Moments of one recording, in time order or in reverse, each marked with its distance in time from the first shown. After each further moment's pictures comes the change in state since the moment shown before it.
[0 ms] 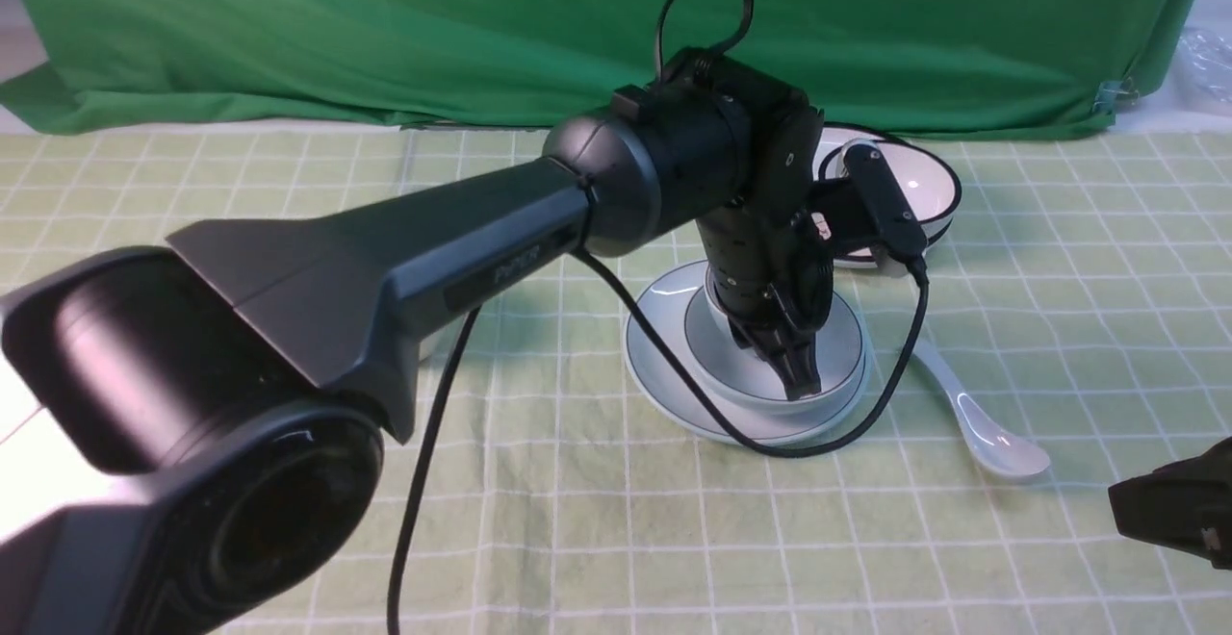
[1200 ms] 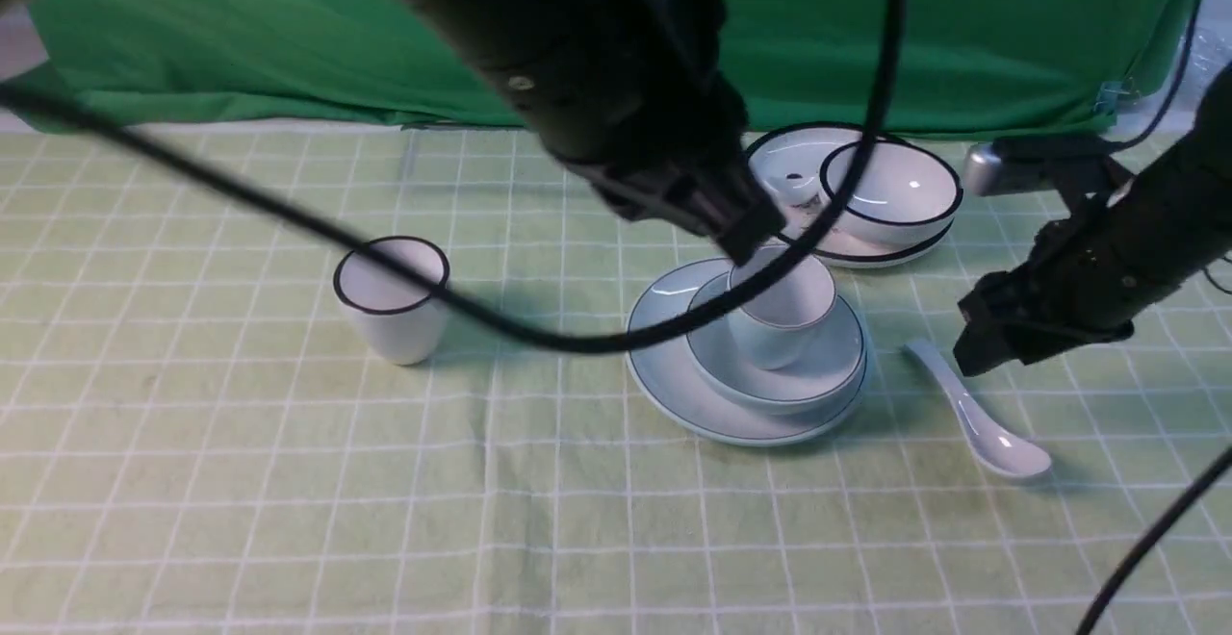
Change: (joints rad) right arm 0.024 0.935 -0.543 -0.177 -0.123 0.037; left arm -0.011 -0.802 0.395 -0.101 0.131 -0.355
